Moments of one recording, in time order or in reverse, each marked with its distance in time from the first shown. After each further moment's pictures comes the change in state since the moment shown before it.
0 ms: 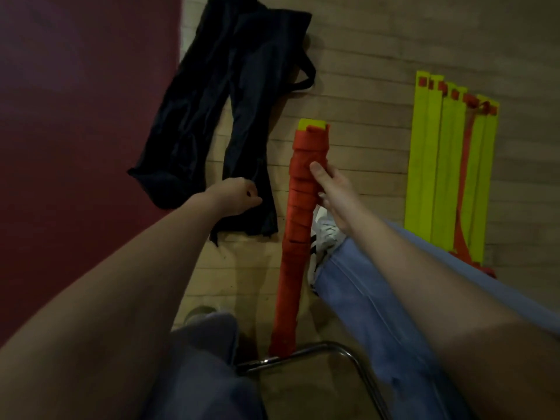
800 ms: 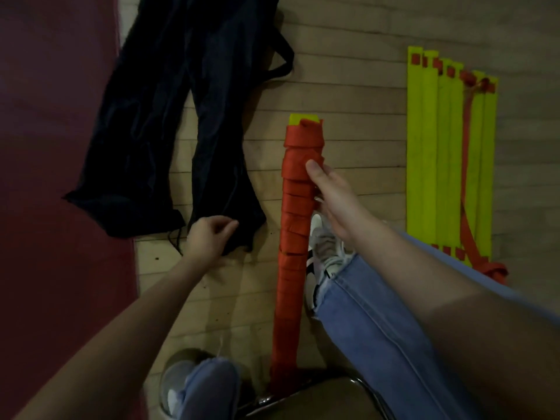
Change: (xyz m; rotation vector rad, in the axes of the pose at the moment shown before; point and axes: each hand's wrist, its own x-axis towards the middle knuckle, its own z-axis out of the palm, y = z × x) left_hand 0.053 -0.041 0.084 -0.470 0.414 -0.016; right_hand 0.050 0.023 -0.015 0.103 0.052 0.020
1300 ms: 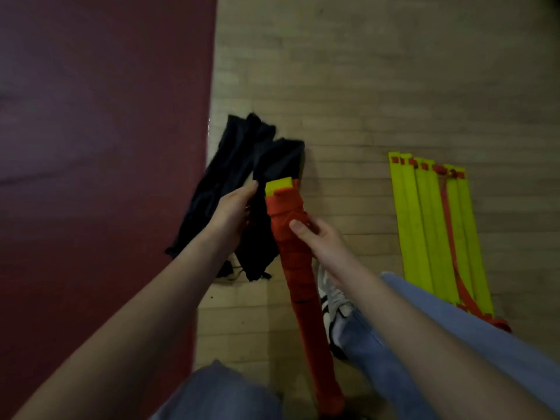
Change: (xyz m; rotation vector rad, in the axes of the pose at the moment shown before) left_hand -0.079 0.180 -0.151 -0.909 -0.076 -0.131; right_hand -0.129 -0.082 0.044 -0.067 -0.169 -0.222
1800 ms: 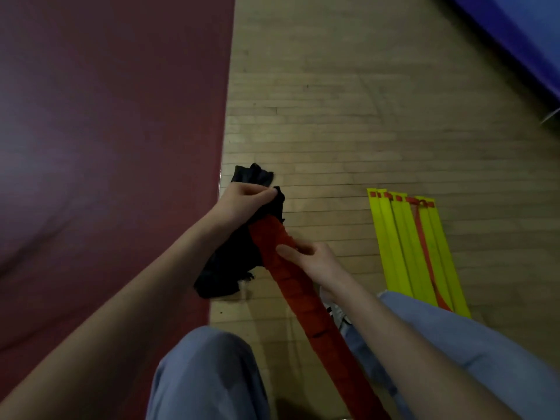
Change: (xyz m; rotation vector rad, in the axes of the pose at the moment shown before) left_hand -0.145 0.080 0.039 0.570 -0.046 0.385; right_hand -0.115 -0.064 0.002 -0.093 -0.064 -0.036
